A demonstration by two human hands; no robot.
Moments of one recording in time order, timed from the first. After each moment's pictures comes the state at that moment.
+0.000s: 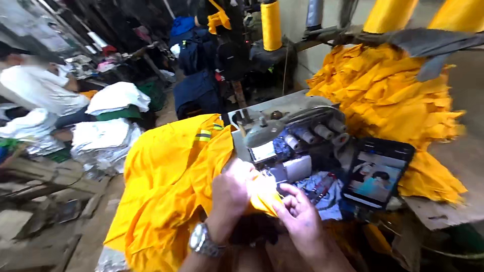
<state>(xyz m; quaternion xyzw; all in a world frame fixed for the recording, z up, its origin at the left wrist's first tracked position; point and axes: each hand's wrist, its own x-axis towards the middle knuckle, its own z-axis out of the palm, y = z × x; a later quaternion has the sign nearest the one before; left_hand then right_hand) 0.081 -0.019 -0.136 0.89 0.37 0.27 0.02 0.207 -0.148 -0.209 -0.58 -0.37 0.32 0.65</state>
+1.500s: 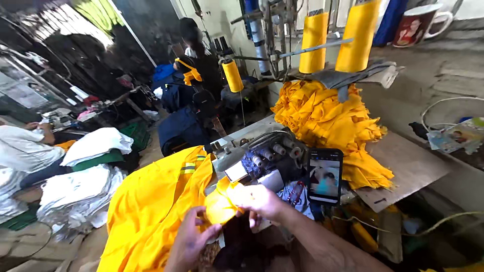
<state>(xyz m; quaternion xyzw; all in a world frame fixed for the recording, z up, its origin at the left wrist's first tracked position) -0.001 -0.019 -0.148 0.84 0.43 0.21 0.23 0.251 -0.105 -0.141 -0.47 -0.45 0.59 0.48</state>
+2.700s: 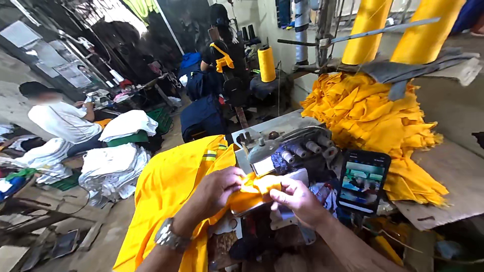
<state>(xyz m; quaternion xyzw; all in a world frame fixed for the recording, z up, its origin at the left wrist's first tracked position) 0.038 0.033 -0.078 0.97 0.13 0.16 0.16 0.257 -0.113 -0.156 -0.37 -0.45 0.51 0.63</state>
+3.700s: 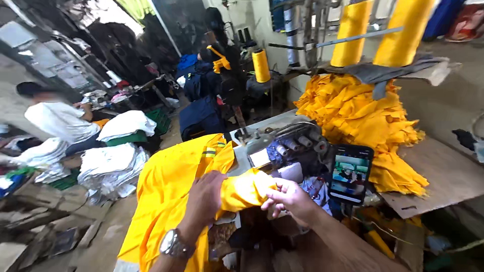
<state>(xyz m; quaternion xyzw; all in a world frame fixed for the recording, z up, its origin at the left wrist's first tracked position) 0.006 0.002 -0.108 0.93 0.31 0.19 -0.02 0.244 -0.129 -0.152 -0.41 -0.39 0.60 0.57</state>
